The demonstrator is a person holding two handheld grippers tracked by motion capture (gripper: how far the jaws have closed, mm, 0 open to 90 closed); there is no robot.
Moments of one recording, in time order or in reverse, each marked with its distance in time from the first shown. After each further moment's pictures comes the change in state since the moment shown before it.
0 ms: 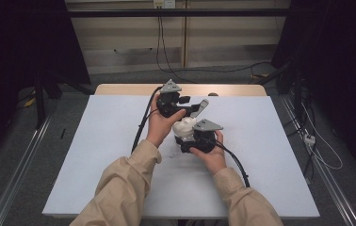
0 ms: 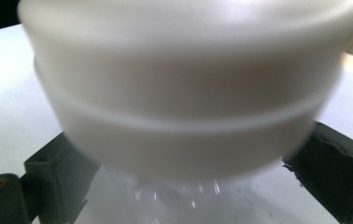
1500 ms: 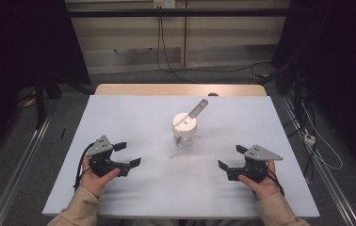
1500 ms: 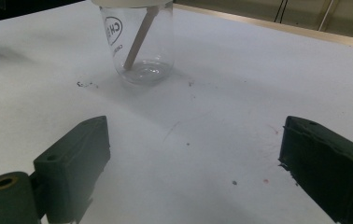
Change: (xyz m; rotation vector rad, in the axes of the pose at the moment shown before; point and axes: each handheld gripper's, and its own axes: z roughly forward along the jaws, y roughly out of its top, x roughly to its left) left arm 0.012 -0.159 -0.165 0.024 0.086 -0.041; right arm -0.037 -0.060 -0.146 -0.020 -0.020 0.026
